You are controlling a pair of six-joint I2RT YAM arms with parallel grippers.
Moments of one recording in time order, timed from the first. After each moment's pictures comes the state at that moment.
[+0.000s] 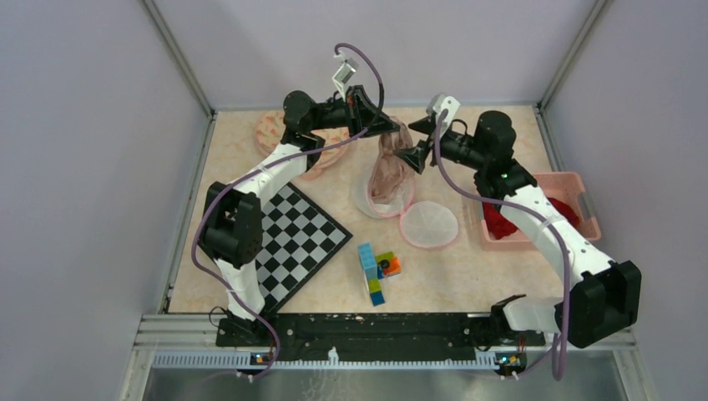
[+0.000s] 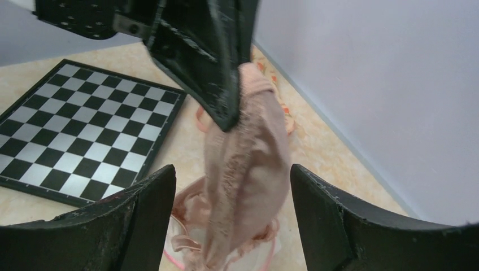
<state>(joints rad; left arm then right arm) -0.42 1.88 1.52 0.93 1.17 -0.93 0.36 1.28 1.12 0.09 -0.65 -0.21</state>
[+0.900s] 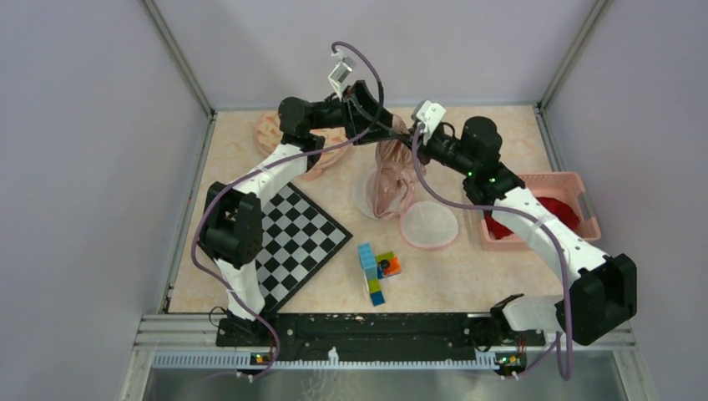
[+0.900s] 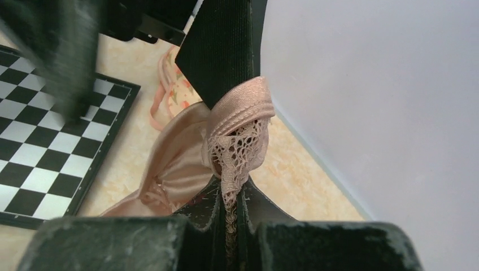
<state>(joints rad) -0.42 1.88 1.52 1.11 1.21 -1.10 0.48 1.29 1.10 0.16 -0.43 -0.37</state>
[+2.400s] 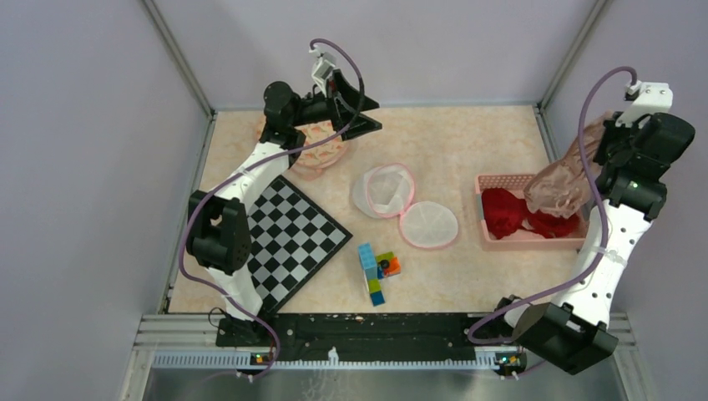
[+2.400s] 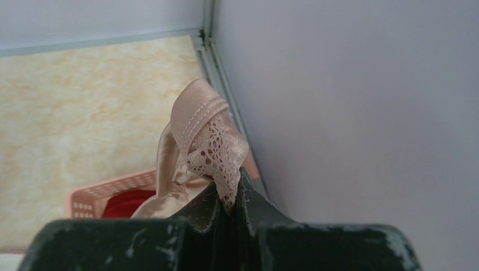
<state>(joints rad) -0.32 1.79 1.50 0.72 1.14 -0.68 -0.53 1.12 1.37 -0.55 -0.19 -0.23</state>
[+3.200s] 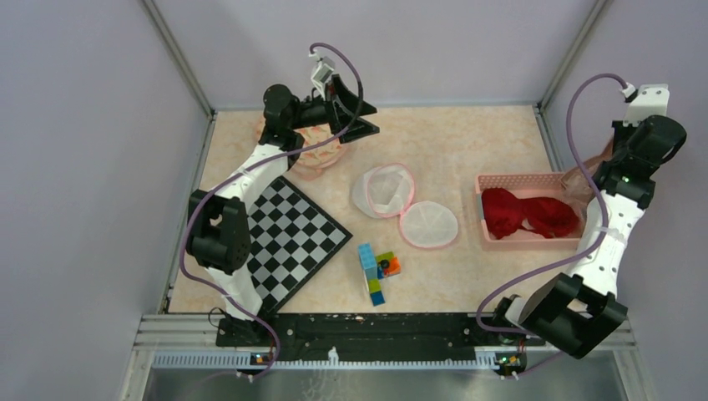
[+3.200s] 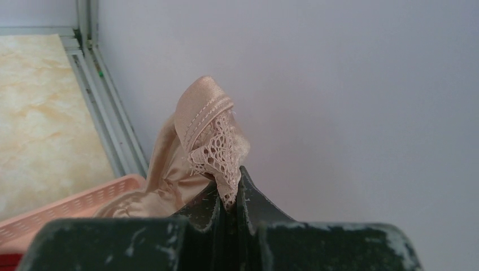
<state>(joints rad) -0.31 1.79 1.46 0.73 1.15 -0.69 -0.59 1.21 1.24 -0.21 0.05 -0.45</state>
